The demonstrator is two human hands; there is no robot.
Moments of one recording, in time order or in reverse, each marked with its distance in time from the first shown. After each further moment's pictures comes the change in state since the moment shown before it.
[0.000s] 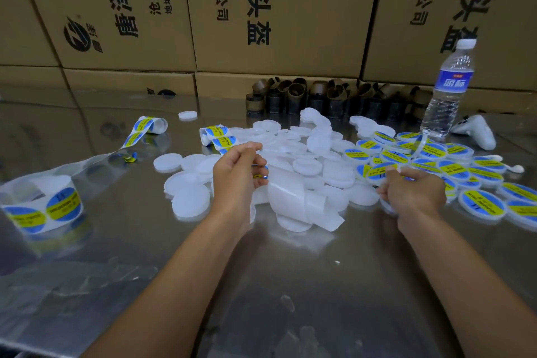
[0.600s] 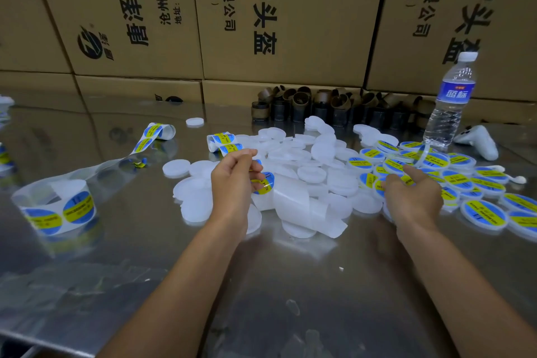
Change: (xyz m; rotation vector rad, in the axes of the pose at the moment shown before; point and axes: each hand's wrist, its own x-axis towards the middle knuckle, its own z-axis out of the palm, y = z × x) left_hand 0.002 0.007 -0.011 0.045 0.046 0.032; right_hand -0.012 -0.010 -0.003 -0.097 -0.009 -0.120
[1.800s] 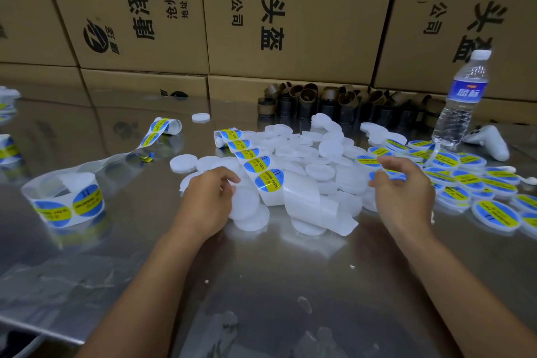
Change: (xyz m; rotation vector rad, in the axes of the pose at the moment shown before) left_hand 0.021 -0.009 -0.073 1.062 -0.107 0.343; right_hand -0.030 -0.004 0.011 0.017 -0.128 -0.332
